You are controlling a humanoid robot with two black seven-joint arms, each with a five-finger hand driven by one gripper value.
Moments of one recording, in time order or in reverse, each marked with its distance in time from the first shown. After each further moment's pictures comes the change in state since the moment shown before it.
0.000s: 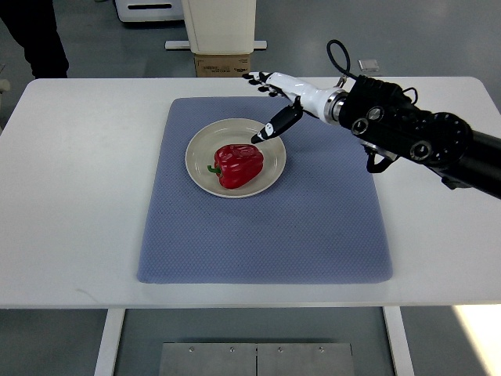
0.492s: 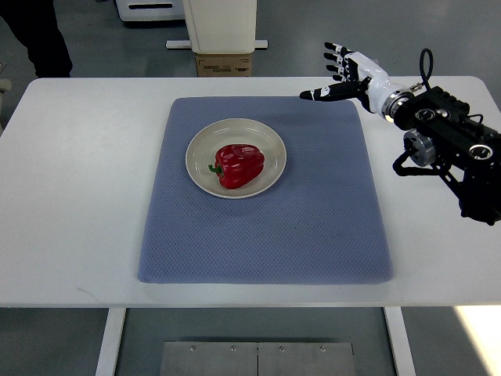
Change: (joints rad) left arm 0.000 0.000 0.000 0.000 0.000 0.000 0.000; right arm -0.266 -0.056 0.566 -0.006 0.004 -0.099 -0.074
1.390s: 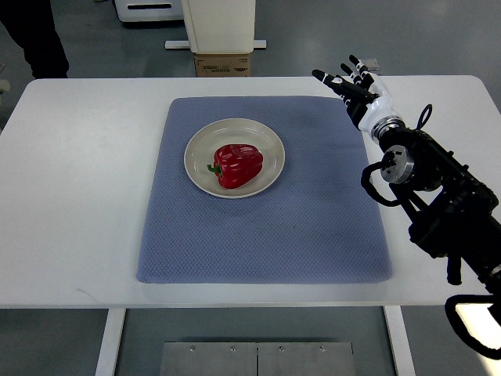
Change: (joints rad) left arm 0.000 0.000 0.000 0.000 0.000 0.000 0.000; right arm -0.201 0.189 0.470 0.009 0.104 -0.079 0.078
